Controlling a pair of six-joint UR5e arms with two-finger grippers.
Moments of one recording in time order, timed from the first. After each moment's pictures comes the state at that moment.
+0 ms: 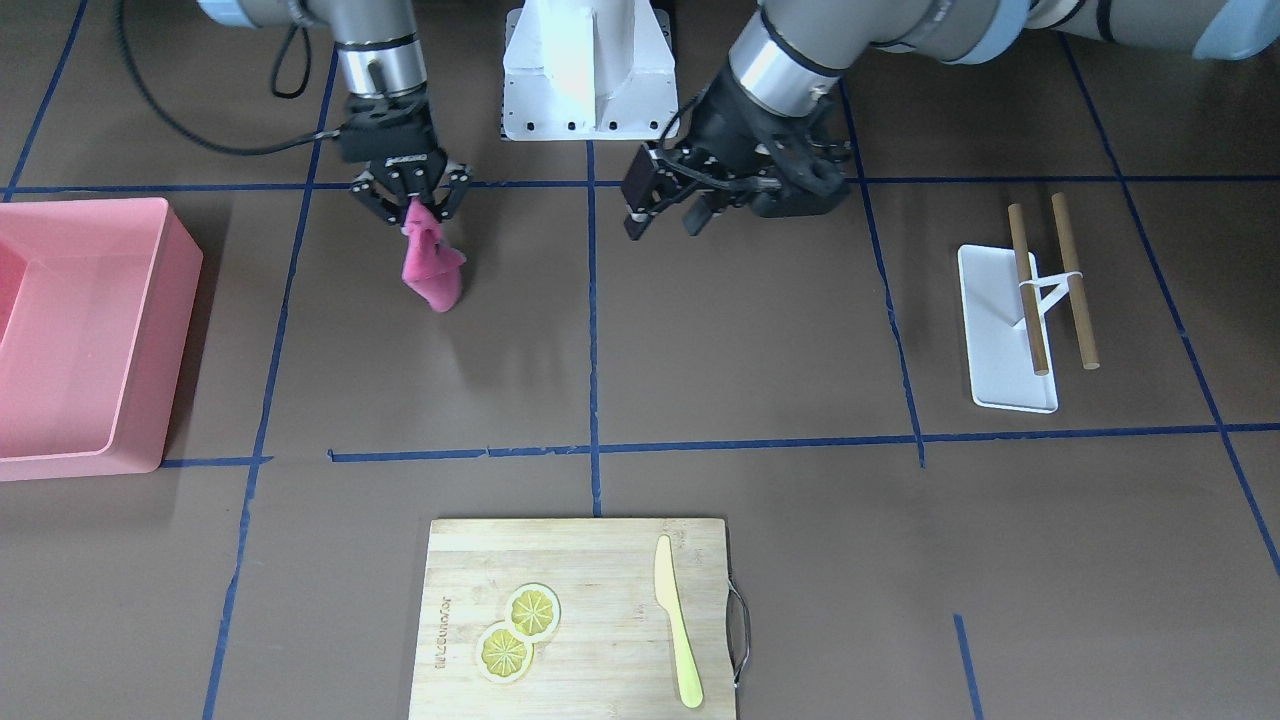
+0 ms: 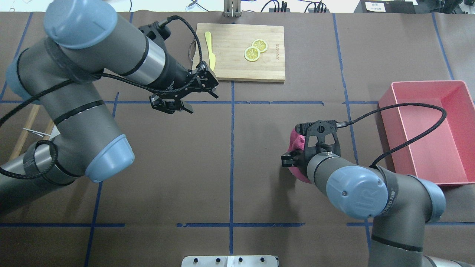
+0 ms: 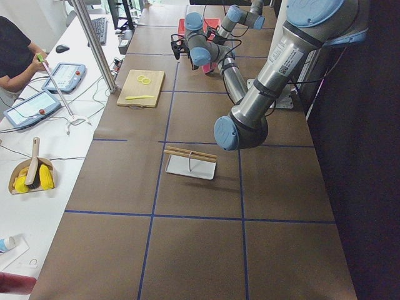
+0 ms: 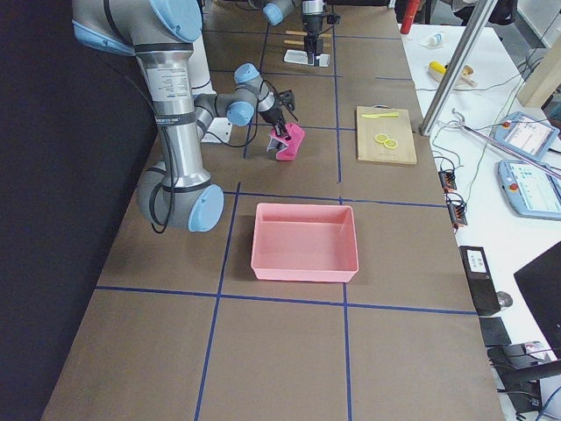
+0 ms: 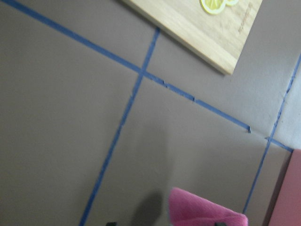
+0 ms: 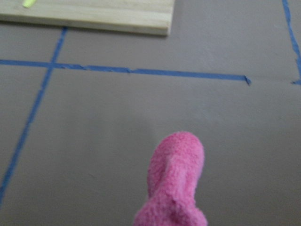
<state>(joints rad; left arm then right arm) -0.76 -2.21 -1.88 -1.77 -2.15 -1.63 0.35 -1.37 2.09 -1.45 1.40 1.27</state>
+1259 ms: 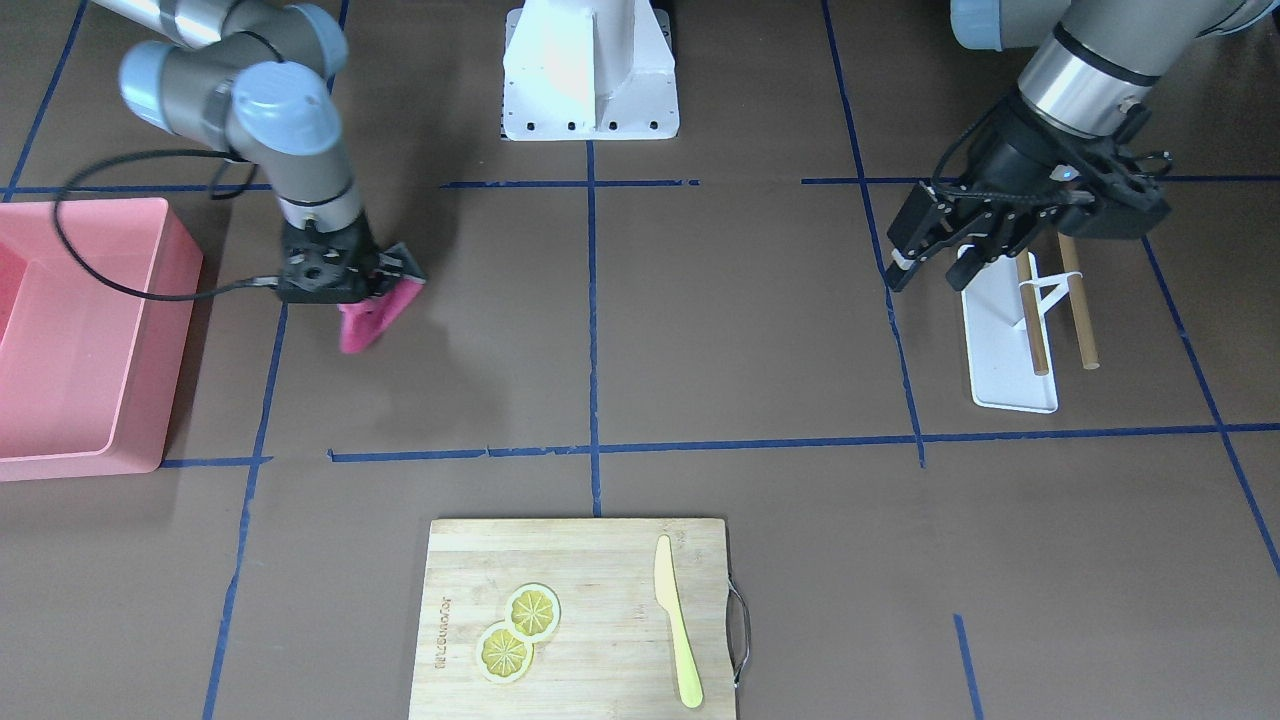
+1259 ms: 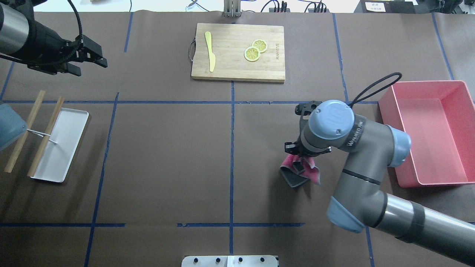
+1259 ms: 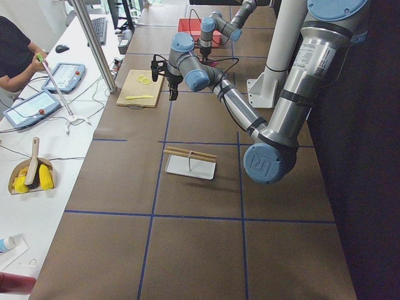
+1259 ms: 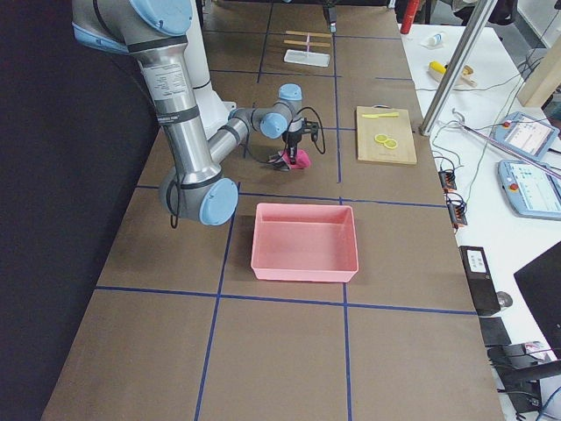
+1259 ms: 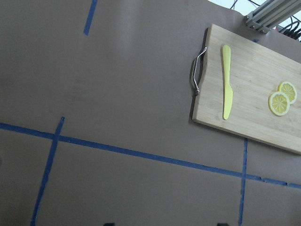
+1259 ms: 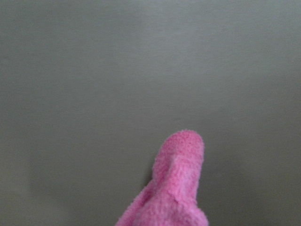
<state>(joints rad) -1.03 -1.88 -2.00 -1.76 -2.16 -1.14 0.50 -1.11 1.74 -1.51 1.84 1.24</state>
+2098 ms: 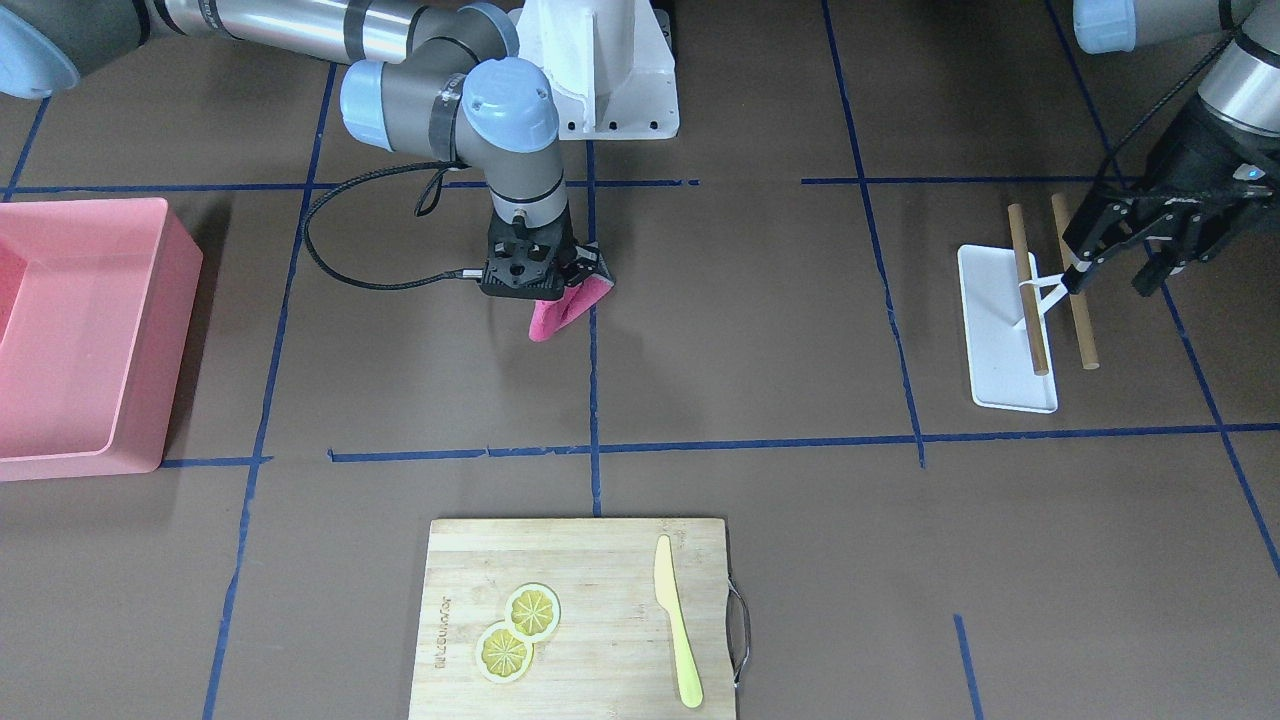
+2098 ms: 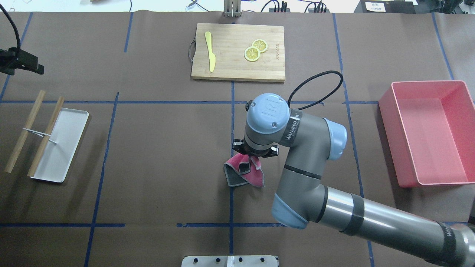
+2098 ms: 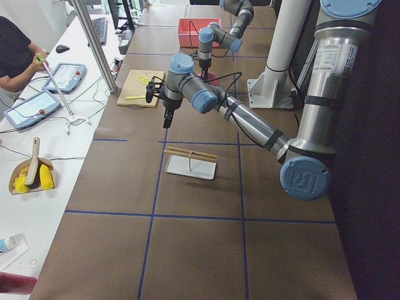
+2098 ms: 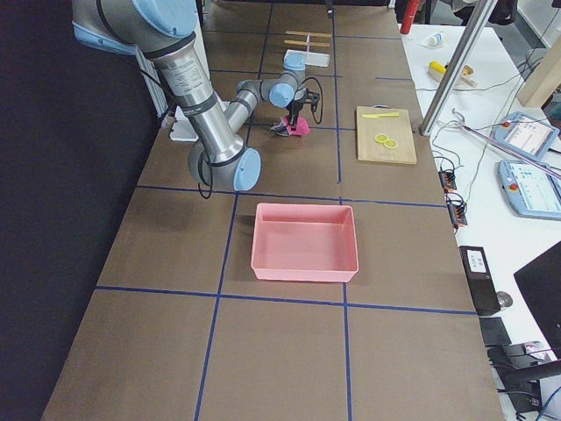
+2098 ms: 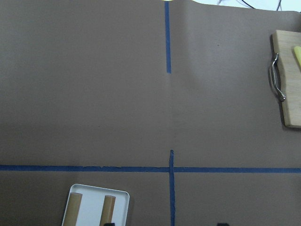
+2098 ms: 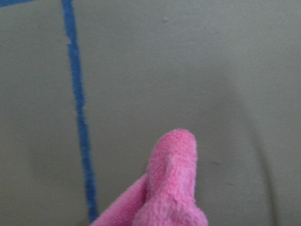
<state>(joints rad) -1.17 -1.69 -2.01 -1.76 -2.15 -0.75 0.47 -0.93 1.63 -1.52 1.89 1.38</state>
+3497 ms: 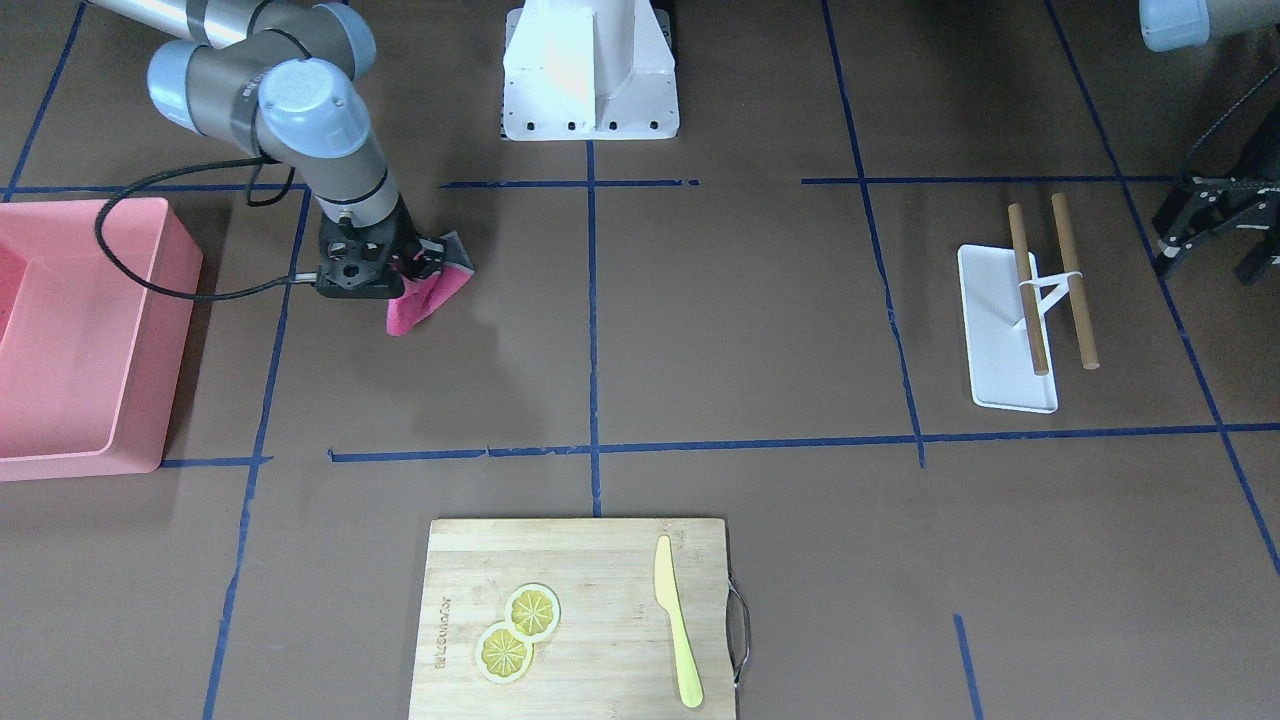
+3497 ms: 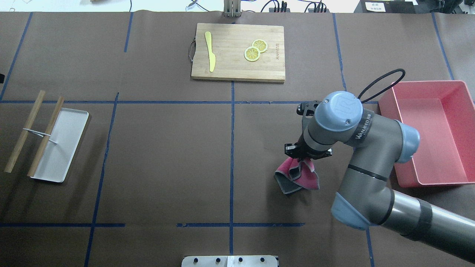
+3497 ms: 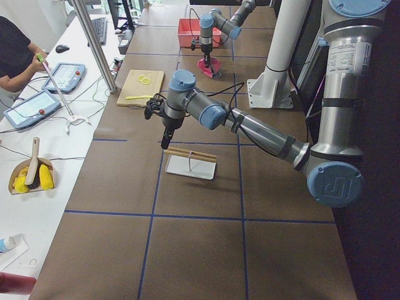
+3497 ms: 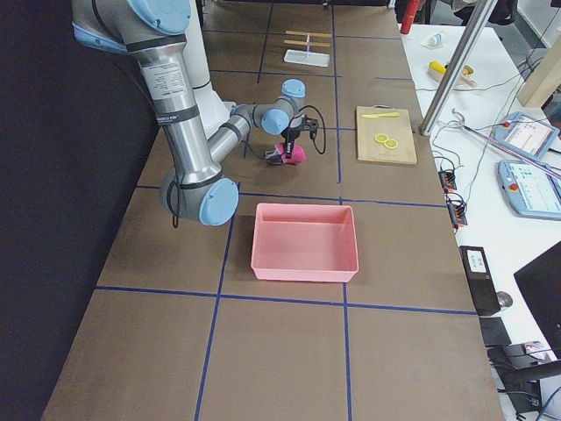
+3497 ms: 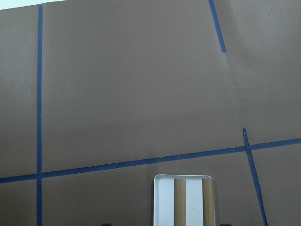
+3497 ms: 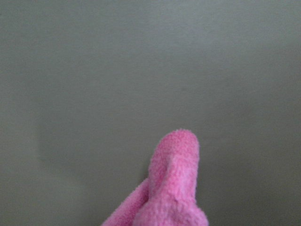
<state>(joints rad) -1.25 -1.59 -2.00 -1.76 -2.15 -0.50 0.53 -1.13 1.78 -1.52 1.96 1.25</state>
